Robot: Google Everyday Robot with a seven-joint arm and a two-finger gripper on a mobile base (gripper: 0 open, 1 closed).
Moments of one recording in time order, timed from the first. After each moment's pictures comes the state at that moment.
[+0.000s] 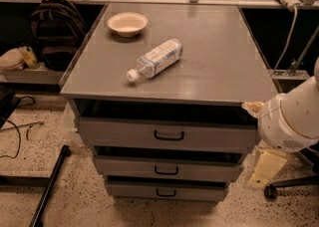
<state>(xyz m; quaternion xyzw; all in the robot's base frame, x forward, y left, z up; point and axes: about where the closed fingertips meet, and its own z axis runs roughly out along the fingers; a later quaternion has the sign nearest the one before) 0.404 -0.198 0.818 -0.63 0.75 0.01 0.18</state>
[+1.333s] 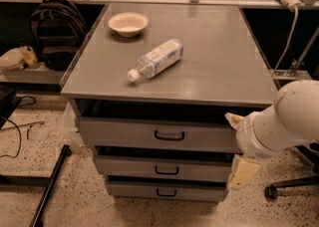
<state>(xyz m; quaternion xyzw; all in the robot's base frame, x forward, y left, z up) 0.437 -0.187 0.740 -0.65 0.73 -0.01 0.20</state>
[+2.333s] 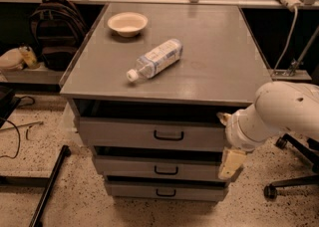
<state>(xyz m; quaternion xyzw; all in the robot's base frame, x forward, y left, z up) 0.484 -0.186 0.691 -0.66 0.73 0.01 0.19</state>
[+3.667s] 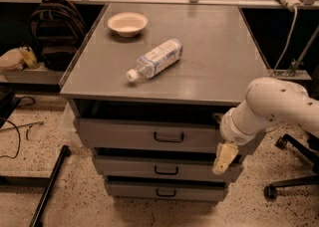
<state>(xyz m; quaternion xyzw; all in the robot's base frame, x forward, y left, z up) 0.515 -0.181 0.649 -0.65 0.74 0.06 0.18</state>
